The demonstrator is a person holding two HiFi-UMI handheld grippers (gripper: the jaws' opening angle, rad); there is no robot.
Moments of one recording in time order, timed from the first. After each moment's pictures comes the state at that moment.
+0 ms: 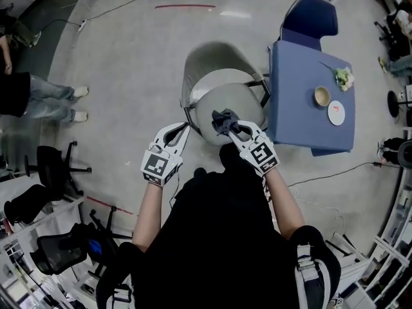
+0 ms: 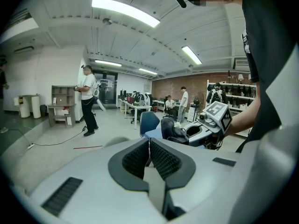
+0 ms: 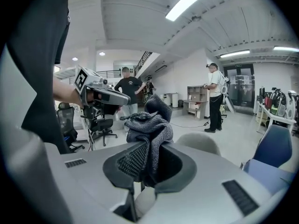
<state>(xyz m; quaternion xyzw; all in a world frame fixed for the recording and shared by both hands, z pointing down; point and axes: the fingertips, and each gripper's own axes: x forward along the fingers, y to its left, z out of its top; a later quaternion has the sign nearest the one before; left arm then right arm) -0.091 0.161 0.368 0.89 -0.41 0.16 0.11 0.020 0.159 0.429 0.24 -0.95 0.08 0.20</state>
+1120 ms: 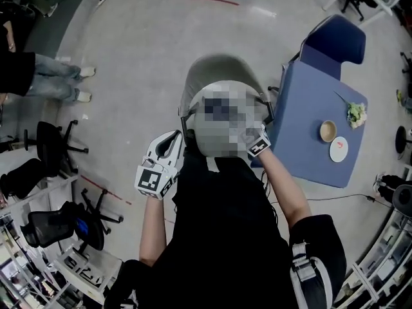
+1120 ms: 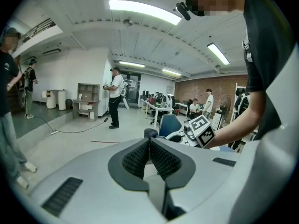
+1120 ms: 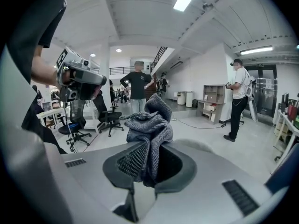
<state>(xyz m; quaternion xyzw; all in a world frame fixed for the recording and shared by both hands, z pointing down) -0.091 0.081 0.369 0.82 -0.54 0.13 0.15 -0.007 -0.006 0.481 0.14 -0.97 0.03 0.22</state>
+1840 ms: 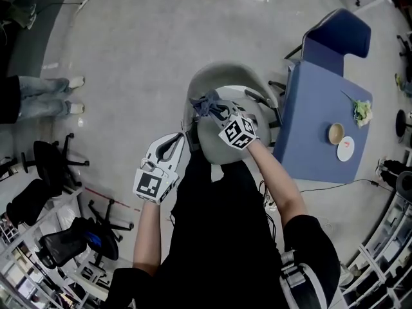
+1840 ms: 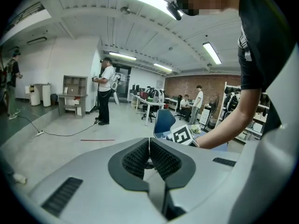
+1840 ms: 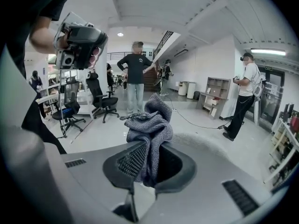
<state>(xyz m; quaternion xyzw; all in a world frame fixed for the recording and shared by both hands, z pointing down) -0.138 -0.025 0.416 0.85 -0.46 0.16 0.17 -0.094 -0.102 0.587 0.14 -0.94 0.01 0.30</state>
